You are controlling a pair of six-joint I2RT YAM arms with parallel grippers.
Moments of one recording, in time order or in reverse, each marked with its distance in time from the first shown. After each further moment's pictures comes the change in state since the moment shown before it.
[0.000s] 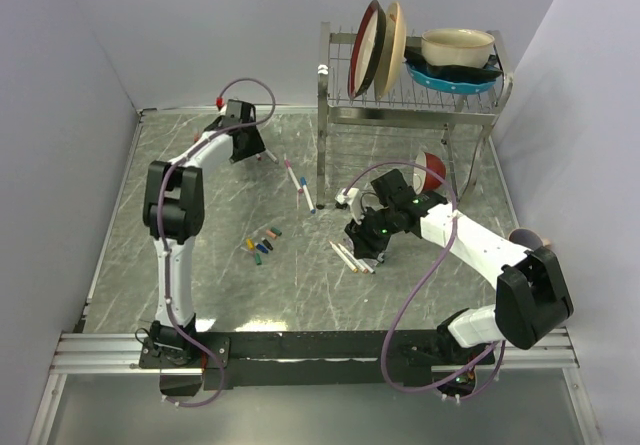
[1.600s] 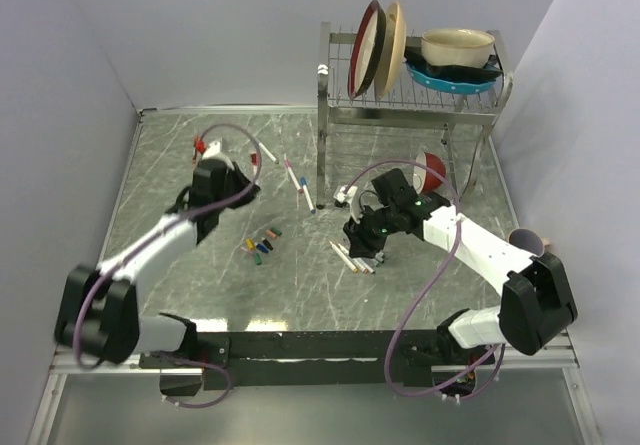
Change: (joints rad) left arm -0.094 -0.888 -0.954 0.389 0.190 -0.084; right arm 0.018 -0.028 0.000 0.027 -0.057 0.012
